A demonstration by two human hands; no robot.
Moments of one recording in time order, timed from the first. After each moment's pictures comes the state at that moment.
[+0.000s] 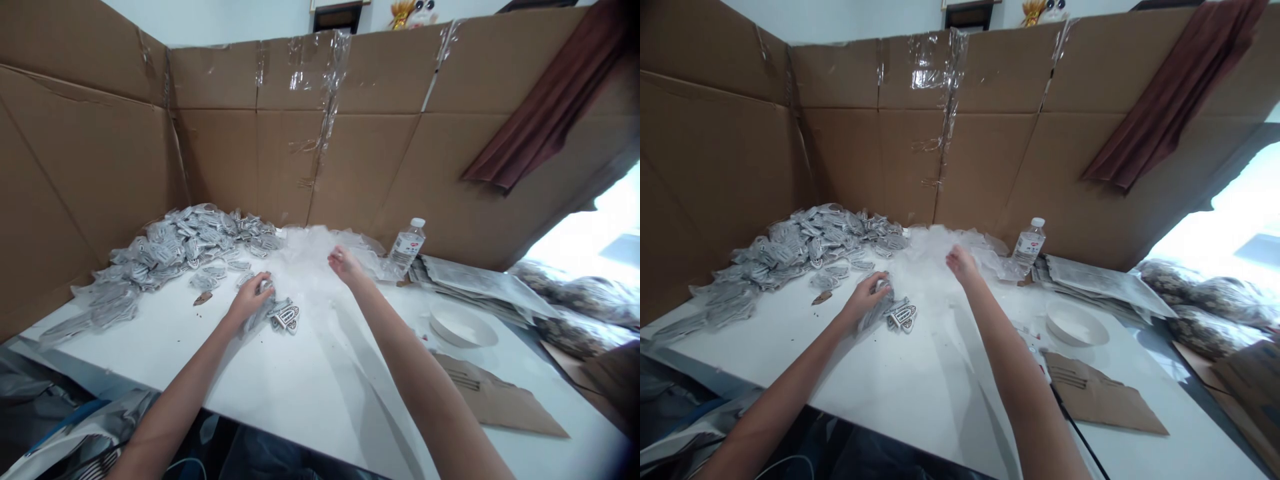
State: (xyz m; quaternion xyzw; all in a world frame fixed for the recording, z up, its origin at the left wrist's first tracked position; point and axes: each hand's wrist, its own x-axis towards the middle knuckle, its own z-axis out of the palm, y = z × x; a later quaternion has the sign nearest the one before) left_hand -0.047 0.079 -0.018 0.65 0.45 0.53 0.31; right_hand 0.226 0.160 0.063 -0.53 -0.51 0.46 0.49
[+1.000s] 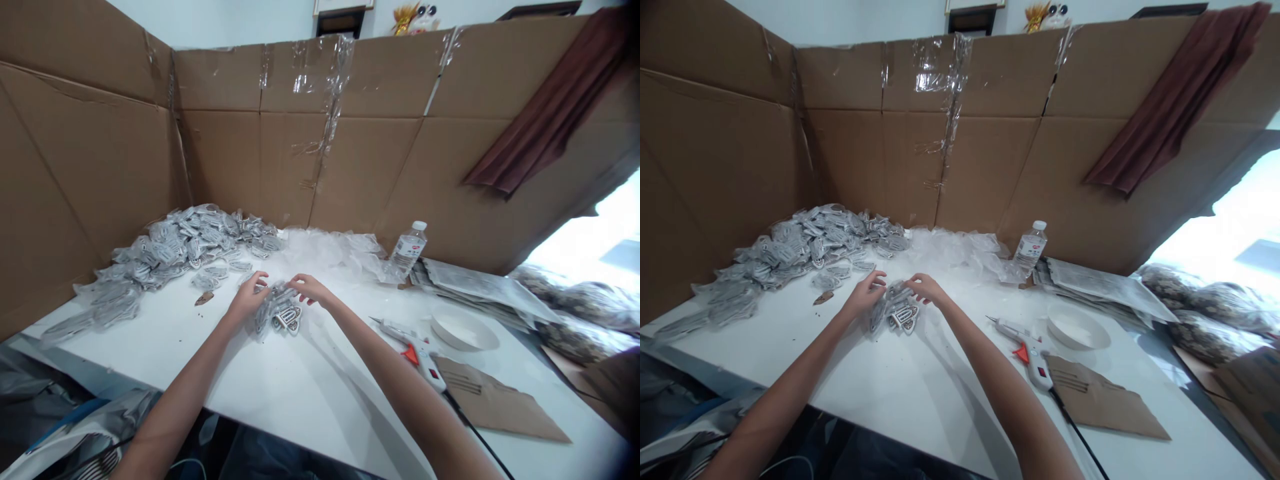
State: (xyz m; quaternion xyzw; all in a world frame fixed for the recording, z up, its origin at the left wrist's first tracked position) left_hand -0.053 0.088 -0.025 0.64 0.52 0.47 0.31; right_hand 0.160 0.125 0.023 -0.59 -0.67 0.43 0.17
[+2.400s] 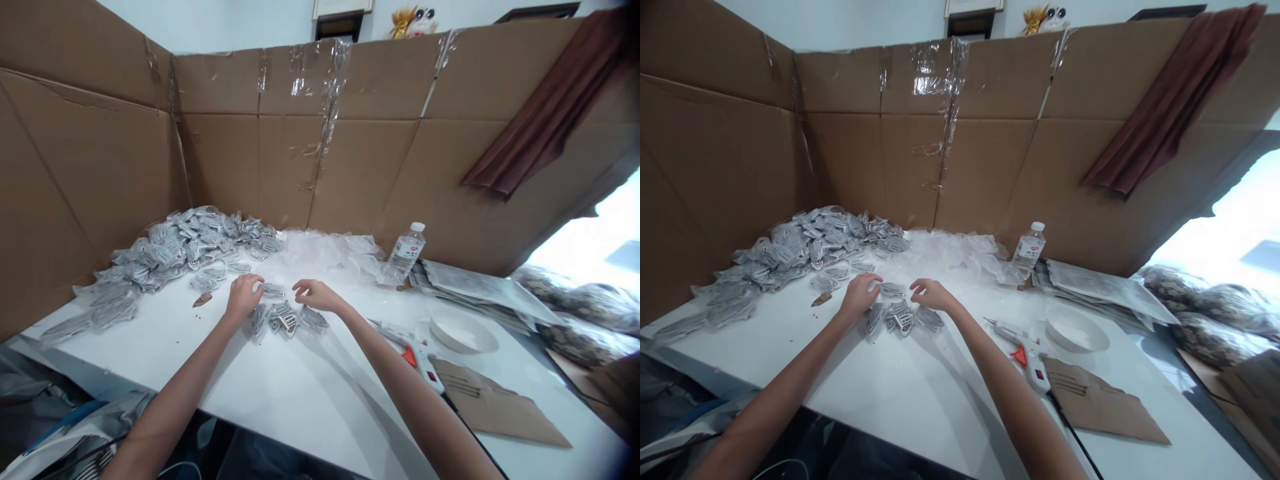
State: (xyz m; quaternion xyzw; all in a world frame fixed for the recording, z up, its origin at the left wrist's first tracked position) left_hand -0.049 0.084 -0.005 0.71 0.63 0.30 0.08; right_hand 0.192 0.112 0.027 -0.49 -0.82 0.29 0.11
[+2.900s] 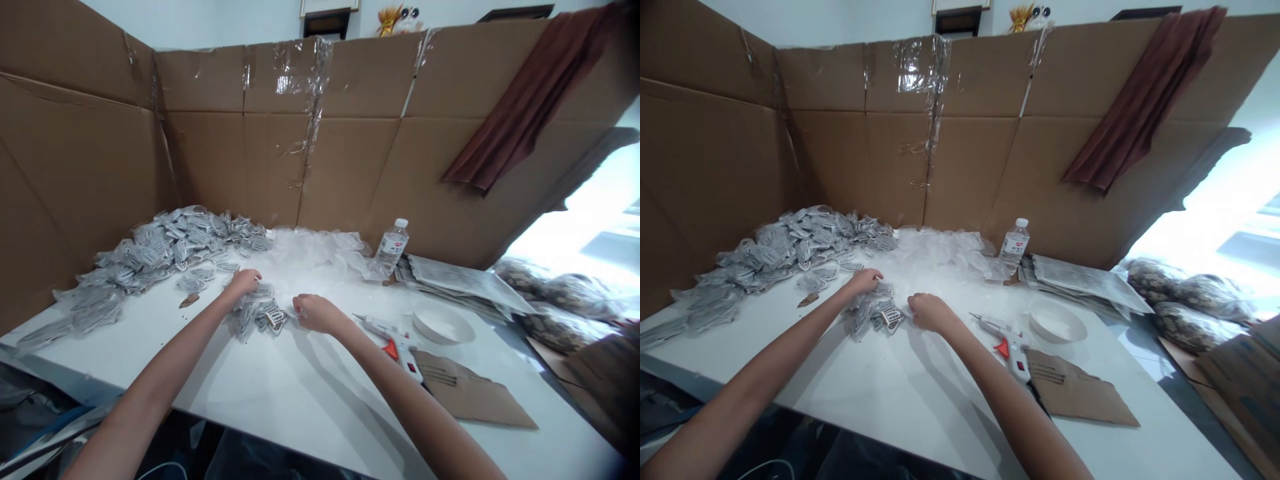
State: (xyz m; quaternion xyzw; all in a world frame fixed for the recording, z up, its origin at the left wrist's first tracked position) left_hand -0.029 0.152 -0.002 0.73 0.65 0.12 0.17; right_hand 0.210 0.057 0.032 -0.48 -0.87 0.11 0.02
